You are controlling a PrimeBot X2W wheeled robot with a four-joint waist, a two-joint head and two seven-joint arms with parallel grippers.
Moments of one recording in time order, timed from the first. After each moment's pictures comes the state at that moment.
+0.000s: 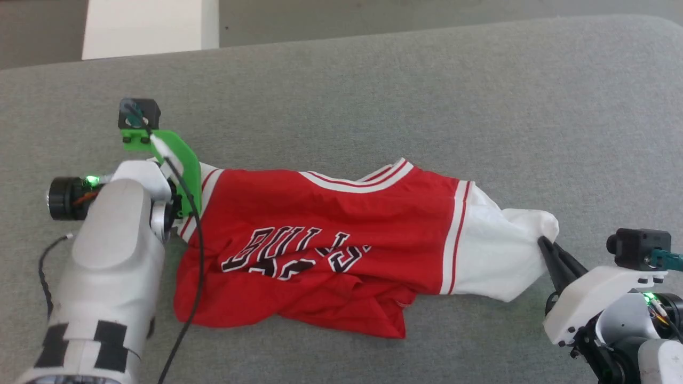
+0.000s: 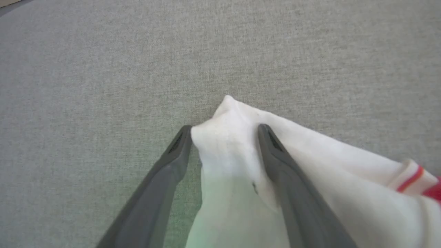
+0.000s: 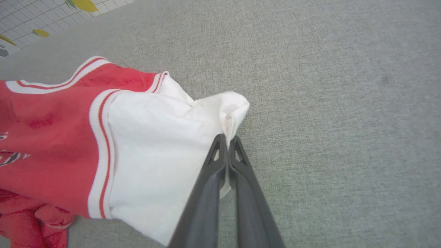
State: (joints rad) left arm -0.79 0.23 -0.15 0.80 -0.15 0.05 0.50; right arm -0.04 -0.05 -0.11 -0.06 0.30 0.13 0.43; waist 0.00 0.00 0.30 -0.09
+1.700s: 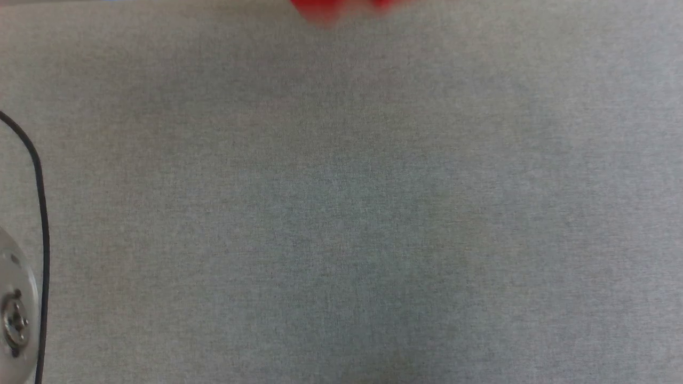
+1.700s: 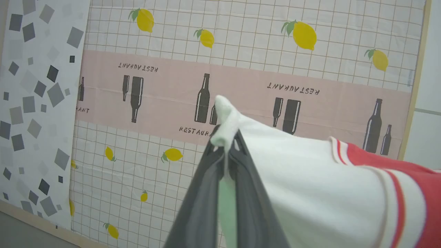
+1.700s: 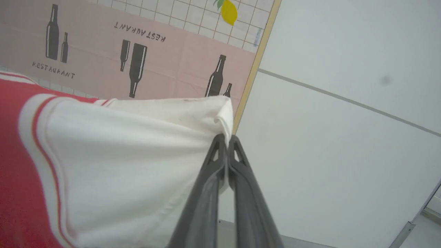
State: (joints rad) left arm -1.30 0.39 0.10 0.43 -0.36 0.05 -0.09; right arm -1.38 -0.27 0.00 0.31 0.01 0.13 0.30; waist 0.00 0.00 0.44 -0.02
